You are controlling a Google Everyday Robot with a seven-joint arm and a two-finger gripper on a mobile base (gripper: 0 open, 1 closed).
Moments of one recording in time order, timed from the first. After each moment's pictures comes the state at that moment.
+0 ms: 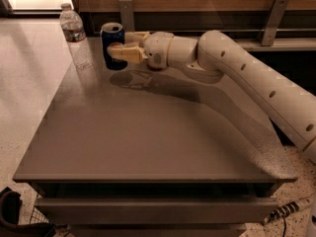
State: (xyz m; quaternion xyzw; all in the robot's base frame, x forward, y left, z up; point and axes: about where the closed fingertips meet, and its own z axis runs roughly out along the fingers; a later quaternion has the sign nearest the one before) arm 0.697 0.088 0.926 -0.42 0.57 0.37 0.60
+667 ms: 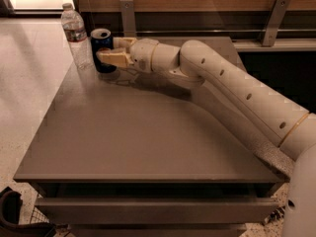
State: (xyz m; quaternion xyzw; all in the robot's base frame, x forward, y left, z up) arm 0.721 0.125 0.901 -0.41 0.57 0.36 0.61
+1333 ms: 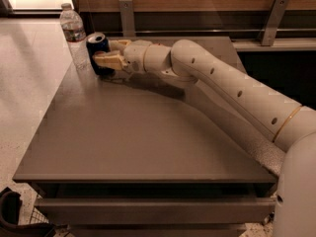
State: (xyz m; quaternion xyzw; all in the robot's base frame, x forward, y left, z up) arm 0.731 0.142 0.885 -0.42 0.59 0.33 0.61
